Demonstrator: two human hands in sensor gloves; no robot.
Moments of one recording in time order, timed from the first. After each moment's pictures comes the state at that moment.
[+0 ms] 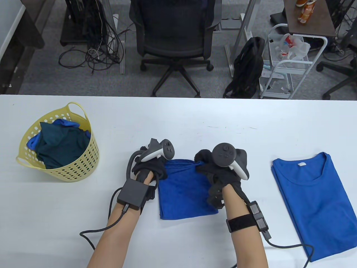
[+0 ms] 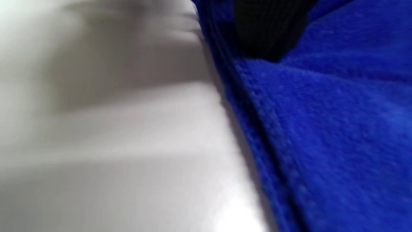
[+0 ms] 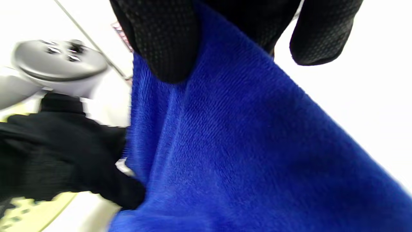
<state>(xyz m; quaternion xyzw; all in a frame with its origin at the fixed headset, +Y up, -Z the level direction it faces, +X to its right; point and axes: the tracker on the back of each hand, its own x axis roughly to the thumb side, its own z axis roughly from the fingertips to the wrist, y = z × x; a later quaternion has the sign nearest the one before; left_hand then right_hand) -0.103 -0.769 -0.343 -0.32 -0.09 0.02 0.94 0.122 -0.703 -0.299 0.13 0.12 0.94 0.31</state>
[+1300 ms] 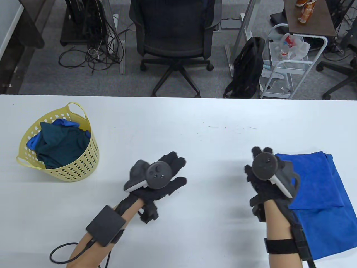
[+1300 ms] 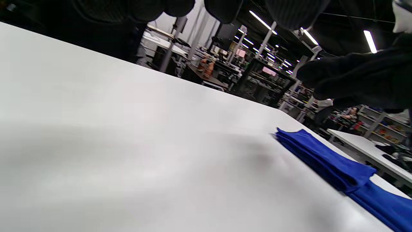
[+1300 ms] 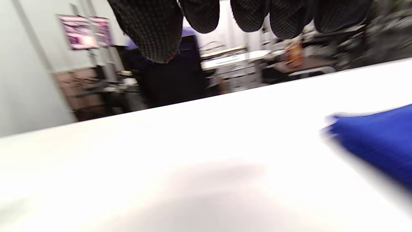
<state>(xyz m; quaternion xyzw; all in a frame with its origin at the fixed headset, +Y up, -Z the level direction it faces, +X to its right) -0.132 -0.674 -0.231 -0.08 -0.25 0.19 0.95 0.197 -0.663 -0.244 0.01 0.05 0.99 0.16</state>
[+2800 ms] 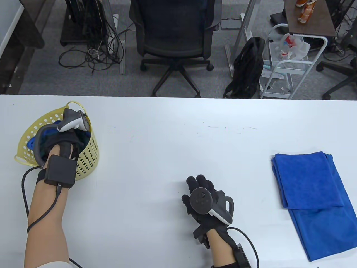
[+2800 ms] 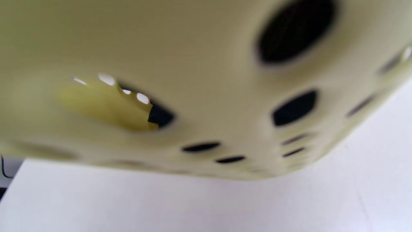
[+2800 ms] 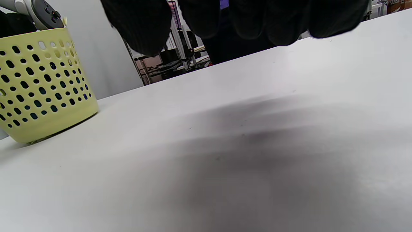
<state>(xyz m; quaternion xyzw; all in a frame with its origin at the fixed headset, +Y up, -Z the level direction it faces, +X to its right) -0.352 -0.683 -0.379 -0.40 0.20 -0.16 0.88 0.074 -0.737 -0.197 0.12 0.08 0.97 0.18</state>
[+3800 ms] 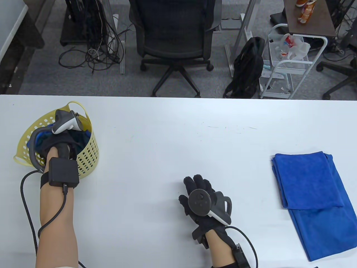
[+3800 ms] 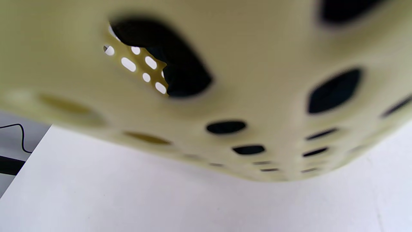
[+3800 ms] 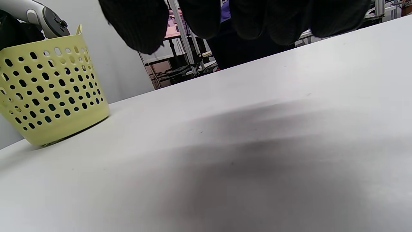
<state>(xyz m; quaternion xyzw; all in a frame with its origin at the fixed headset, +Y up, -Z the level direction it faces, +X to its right) -0.370 -0.679 -0.373 -0.39 0.26 -0.12 0.88 0.071 -0.738 -0.195 0.14 0.06 0.97 0.19</state>
